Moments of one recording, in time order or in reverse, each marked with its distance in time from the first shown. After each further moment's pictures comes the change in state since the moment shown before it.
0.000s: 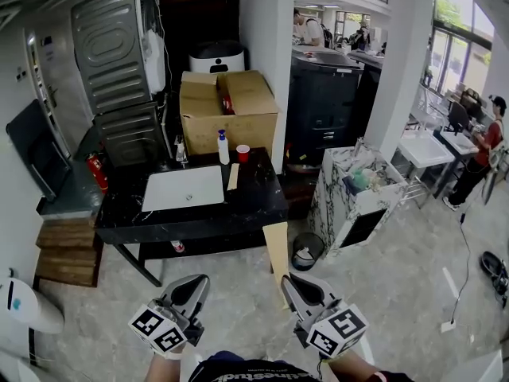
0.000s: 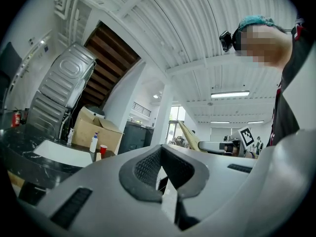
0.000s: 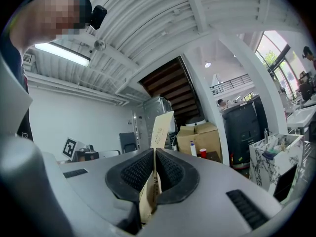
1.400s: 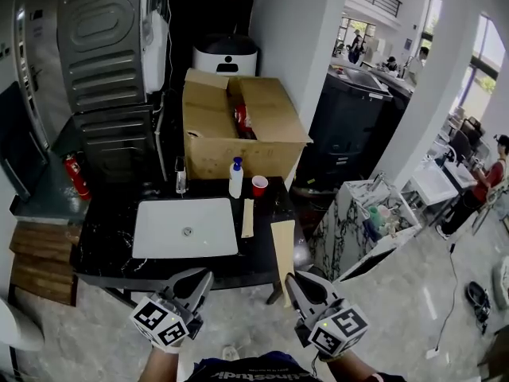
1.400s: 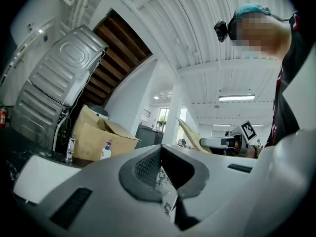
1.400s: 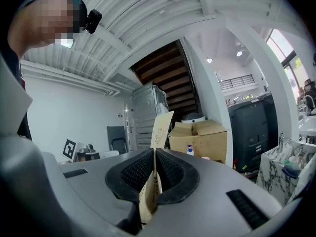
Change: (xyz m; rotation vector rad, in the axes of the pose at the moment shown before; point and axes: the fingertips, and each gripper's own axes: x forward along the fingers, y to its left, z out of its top) left arm 0.164 0.301 0.035 -0.018 -0.022 -0.037; right arm 0.317 -0.116 0.015 -0.037 0.072 -0.062
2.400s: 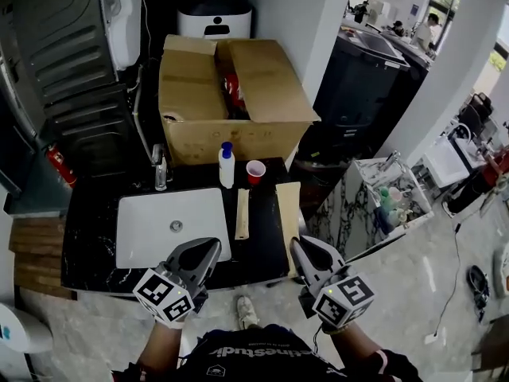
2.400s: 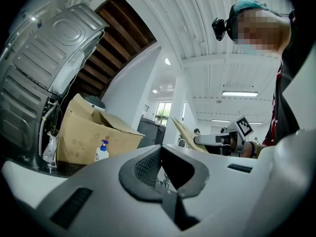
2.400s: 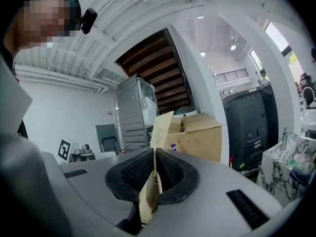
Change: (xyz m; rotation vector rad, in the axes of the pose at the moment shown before) left arm 0.162 0.095 -0.030 -0.005 0.071 -0.043; right arm 0.126 -0.151 -0.007 0.057 0.051 -0.055
